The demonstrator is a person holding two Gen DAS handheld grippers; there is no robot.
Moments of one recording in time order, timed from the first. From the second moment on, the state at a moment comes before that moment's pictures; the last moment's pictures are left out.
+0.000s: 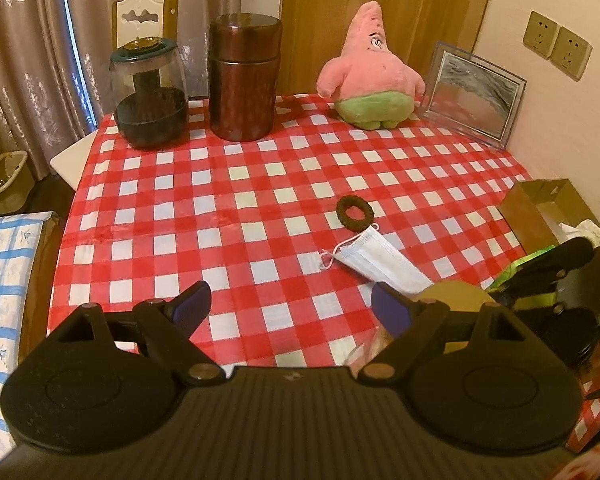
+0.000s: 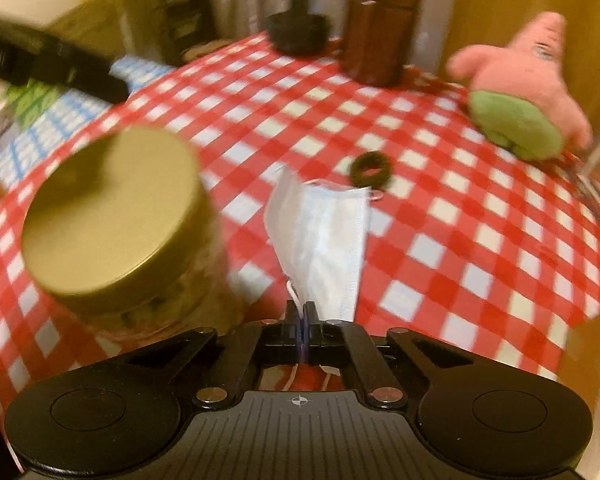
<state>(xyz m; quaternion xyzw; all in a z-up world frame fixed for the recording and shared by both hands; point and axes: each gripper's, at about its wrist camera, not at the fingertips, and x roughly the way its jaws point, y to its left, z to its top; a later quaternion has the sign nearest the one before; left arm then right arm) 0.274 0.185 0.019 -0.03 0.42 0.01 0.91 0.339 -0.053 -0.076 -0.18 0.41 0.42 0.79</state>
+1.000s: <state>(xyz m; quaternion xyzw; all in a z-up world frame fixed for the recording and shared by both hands) 0.437 0.134 -0.057 0.01 0.47 -0.09 0.88 0.437 -0.152 -0.052 -0.02 0.43 0.28 0.86</state>
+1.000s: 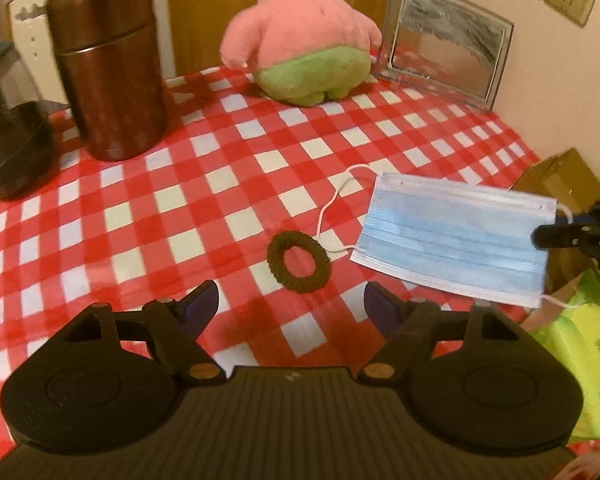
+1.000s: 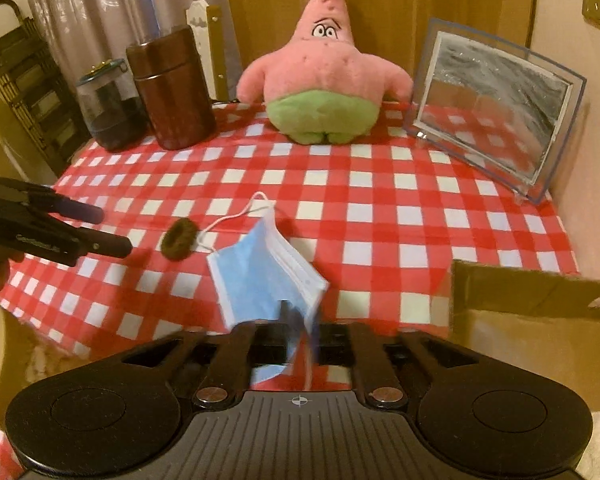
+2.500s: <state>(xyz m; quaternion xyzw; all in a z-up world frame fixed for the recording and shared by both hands) 0.451 0.157 -0.078 0.01 0.47 -0.10 0.88 0.496 -0.057 -0.118 -0.26 0.52 0.37 0.72</state>
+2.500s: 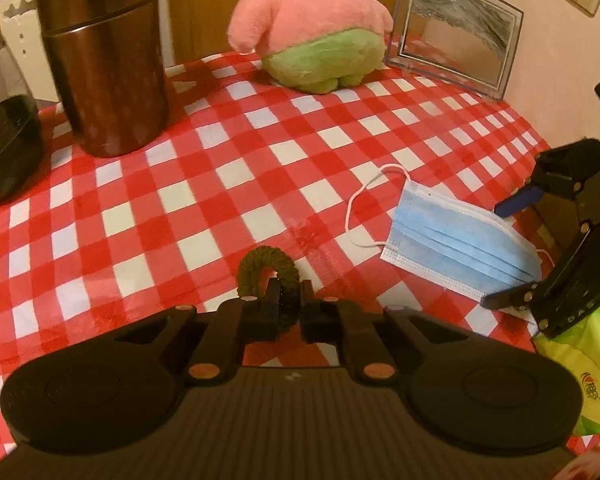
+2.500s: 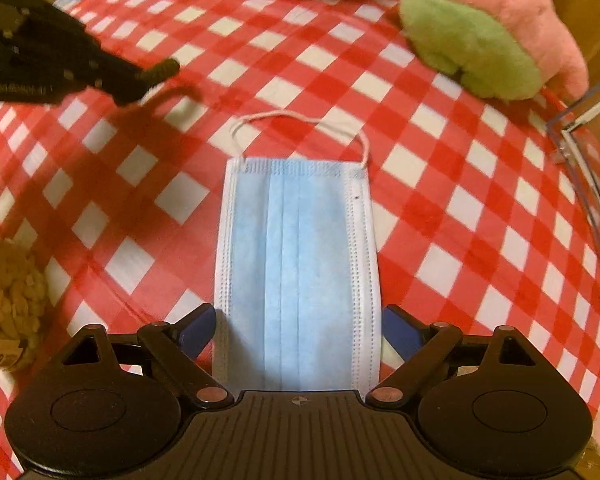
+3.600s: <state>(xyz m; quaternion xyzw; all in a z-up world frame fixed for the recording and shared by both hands) 0.361 0.122 0.062 -0.04 0.41 -0.10 0.91 0.416 -0.121 0.072 -0.09 0.41 0.33 0.85</state>
